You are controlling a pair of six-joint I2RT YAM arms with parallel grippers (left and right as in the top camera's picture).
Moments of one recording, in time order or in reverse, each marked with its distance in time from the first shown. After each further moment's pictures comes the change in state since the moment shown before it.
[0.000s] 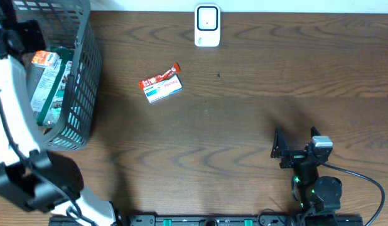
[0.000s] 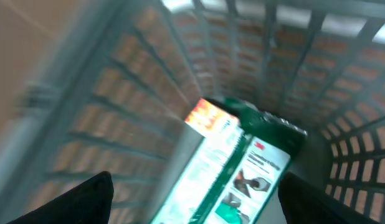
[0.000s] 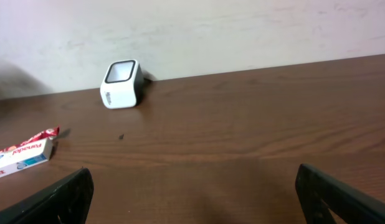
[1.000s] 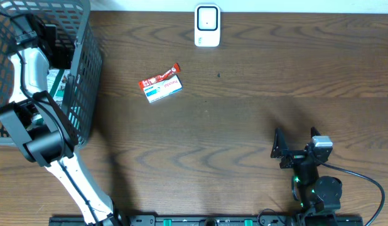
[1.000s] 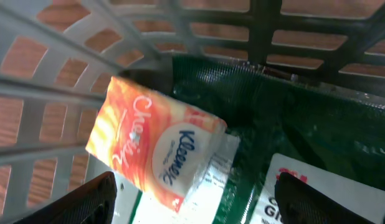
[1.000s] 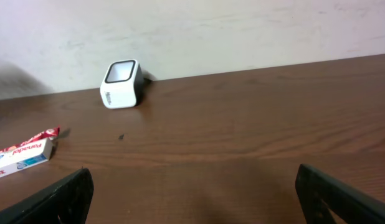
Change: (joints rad) left arm 0.000 0.439 0.000 0.208 0.034 0.190; right arm 0.000 0.000 0.000 0.000 0.000 0.000
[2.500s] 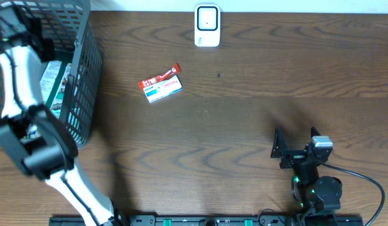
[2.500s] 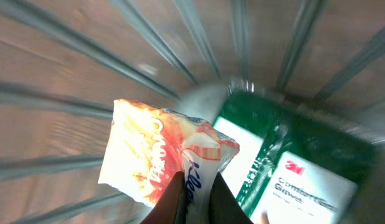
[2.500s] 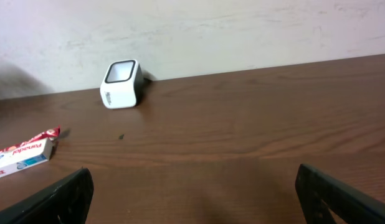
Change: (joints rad) left arm 0.006 -0.208 -0.006 -0.063 -0.071 -0.101; right arm 0.000 0.000 0.000 0.000 0.000 0.000
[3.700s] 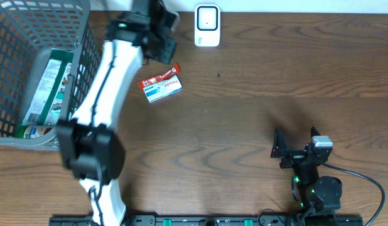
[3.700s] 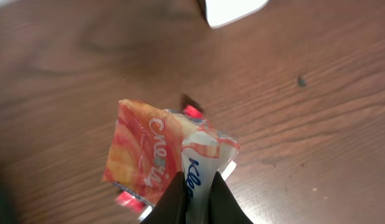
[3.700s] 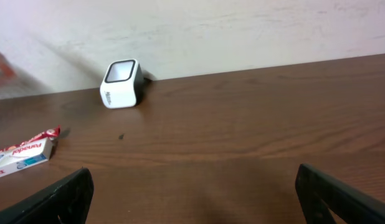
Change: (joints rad) left arm -0.656 -0.060 -0.006 -0.242 0.277 -0.097; right arm 0.000 0.001 0.000 0.000 0.000 0.000
